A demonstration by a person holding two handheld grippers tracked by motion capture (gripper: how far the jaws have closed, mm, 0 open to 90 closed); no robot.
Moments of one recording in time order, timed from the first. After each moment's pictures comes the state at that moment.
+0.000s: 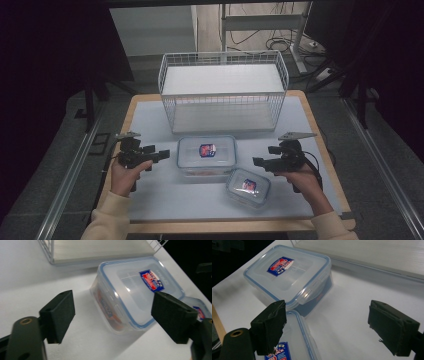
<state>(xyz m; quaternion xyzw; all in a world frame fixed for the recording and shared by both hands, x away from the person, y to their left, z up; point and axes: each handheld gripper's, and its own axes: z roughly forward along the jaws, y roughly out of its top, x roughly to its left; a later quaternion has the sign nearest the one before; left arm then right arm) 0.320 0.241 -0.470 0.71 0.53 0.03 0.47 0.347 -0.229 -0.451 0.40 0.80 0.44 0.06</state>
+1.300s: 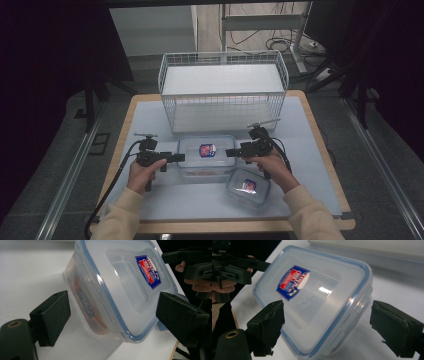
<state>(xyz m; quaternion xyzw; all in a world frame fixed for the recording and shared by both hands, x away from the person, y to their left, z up) 0.351 0.210 -0.509 0.70 0.53 -0.09 0.46 0.403 -0.156 -0.474 0.42 0.80 0.41 -0.06</state>
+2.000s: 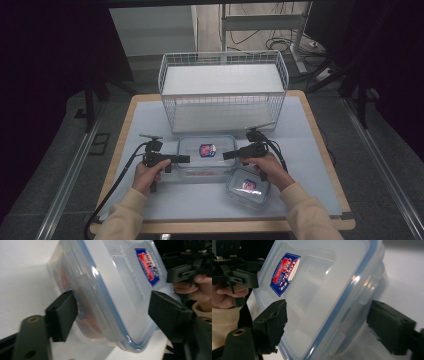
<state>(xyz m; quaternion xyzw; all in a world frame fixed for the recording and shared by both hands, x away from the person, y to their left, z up) 0.358 0.202 -0.523 0.70 0.53 -0.14 0.47 0.417 -0.154 -0.504 0.46 0.78 0.40 -0.17</state>
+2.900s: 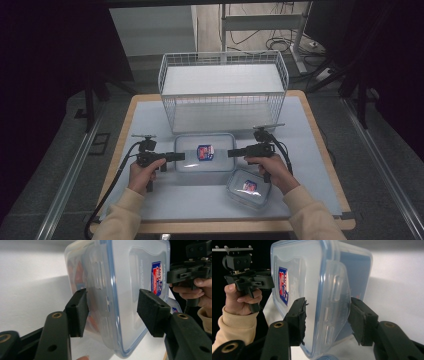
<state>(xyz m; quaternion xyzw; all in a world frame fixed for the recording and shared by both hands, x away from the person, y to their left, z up) 0.347 0.214 -0.510 0.69 0.53 -0.10 0.49 0.405 -0.169 -0.489 0.48 0.74 0.43 -0.18</state>
